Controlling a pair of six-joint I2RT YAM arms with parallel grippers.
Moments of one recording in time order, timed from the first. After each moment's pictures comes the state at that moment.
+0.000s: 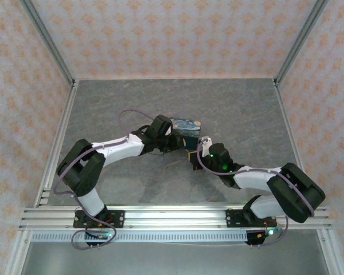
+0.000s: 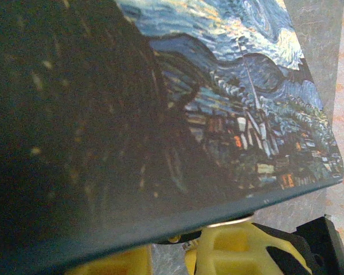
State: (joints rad) left arm -0.65 1.70 1.02 -0.15 0.30 -0.92; right arm 0.66 1.34 0.33 0.51 -0.17 0.45
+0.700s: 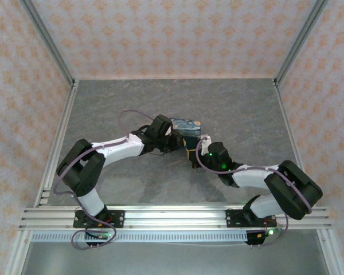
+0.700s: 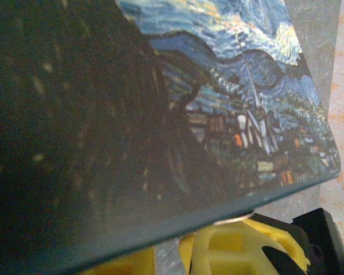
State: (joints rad) left arm -0.65 1.70 1.02 -0.15 0.32 -0.94; right arm 0.66 1.37 0.34 0.54 -0.15 0.46
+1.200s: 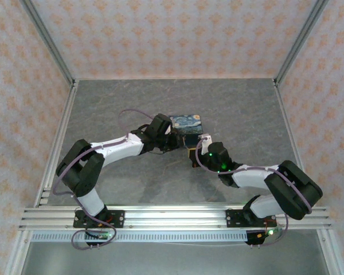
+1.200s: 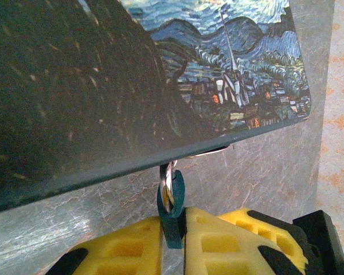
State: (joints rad) left arm -0.64 1.69 1.03 -0.15 0.31 -0.94; right arm 0.66 1.37 0.34 0.55 -0.11 0.44
